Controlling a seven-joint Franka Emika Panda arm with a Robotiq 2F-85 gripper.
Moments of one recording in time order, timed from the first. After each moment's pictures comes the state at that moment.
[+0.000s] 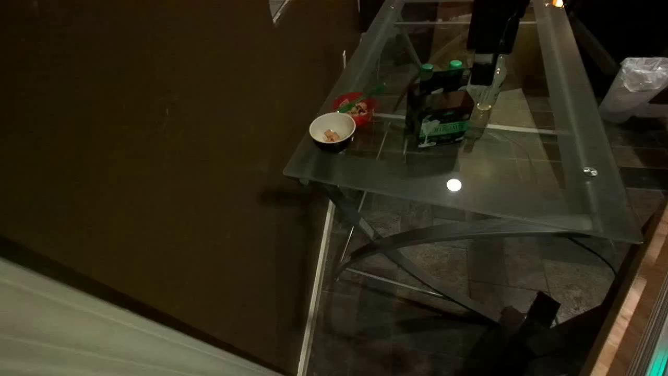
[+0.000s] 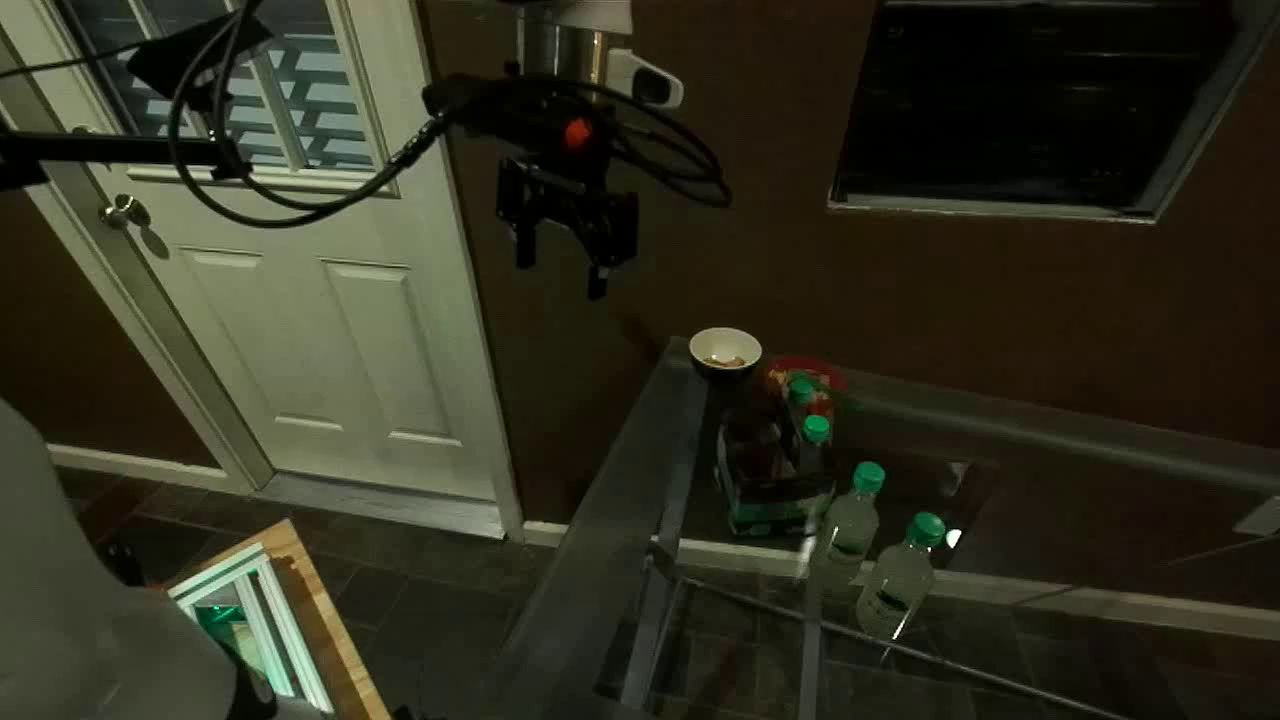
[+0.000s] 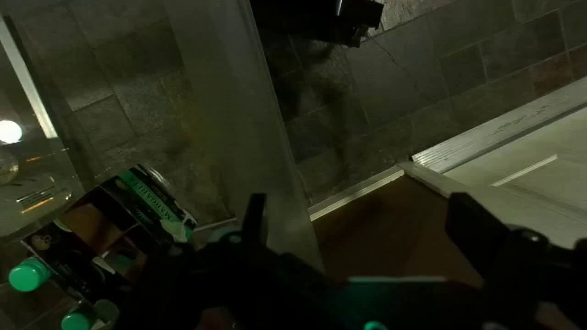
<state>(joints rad) 0.10 -0.30 0.03 -2.31 0.05 1.88 -0.09</state>
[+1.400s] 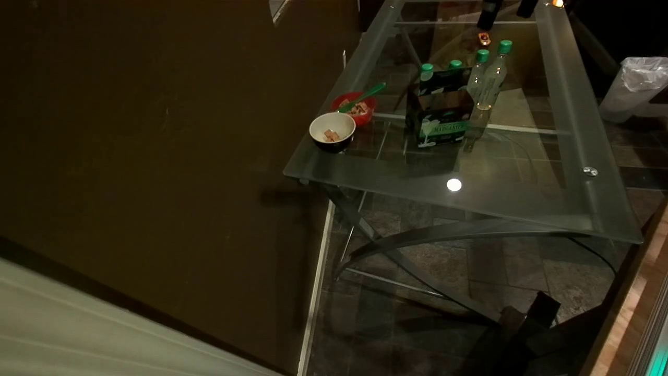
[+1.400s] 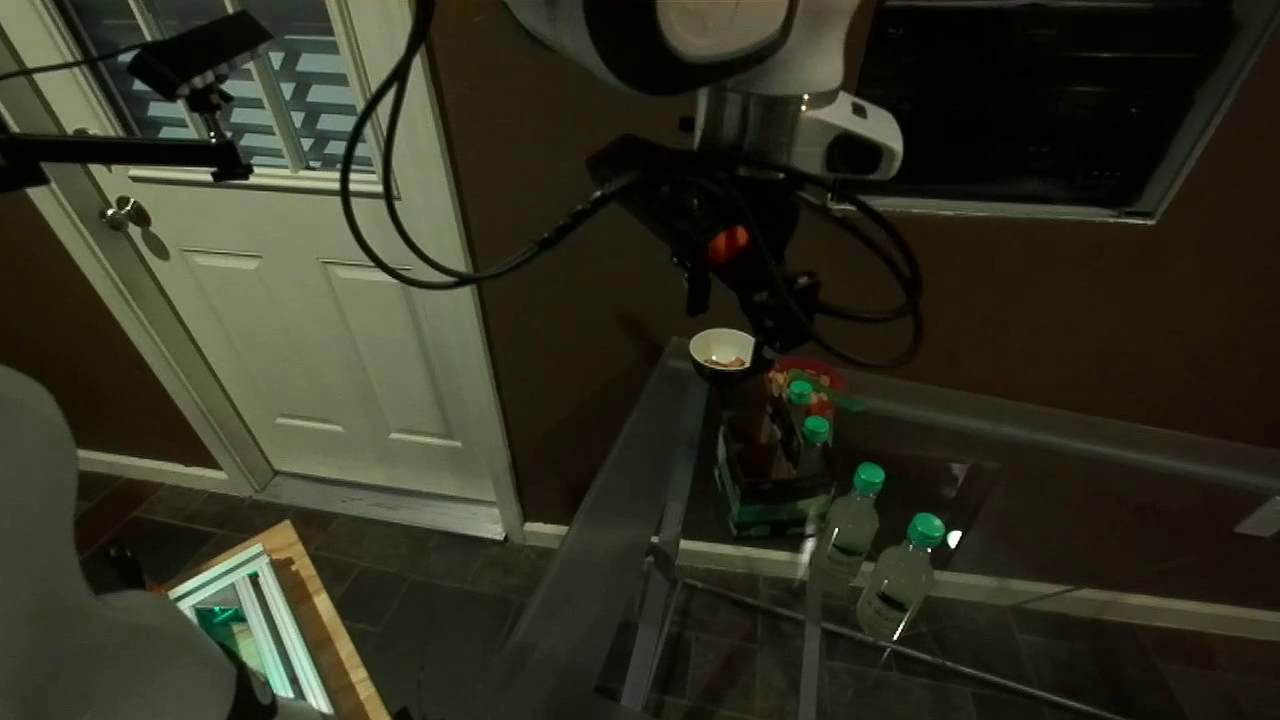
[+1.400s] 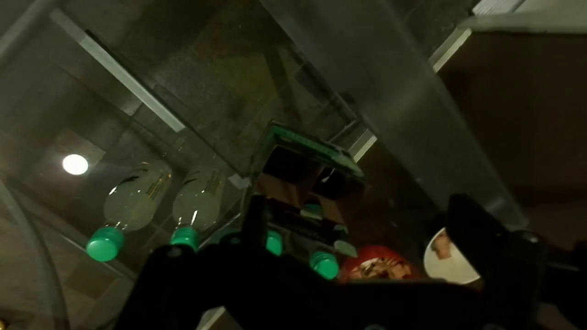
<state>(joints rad) -0.10 -0.23 -0.14 -2.32 0.05 2.16 -0.02</state>
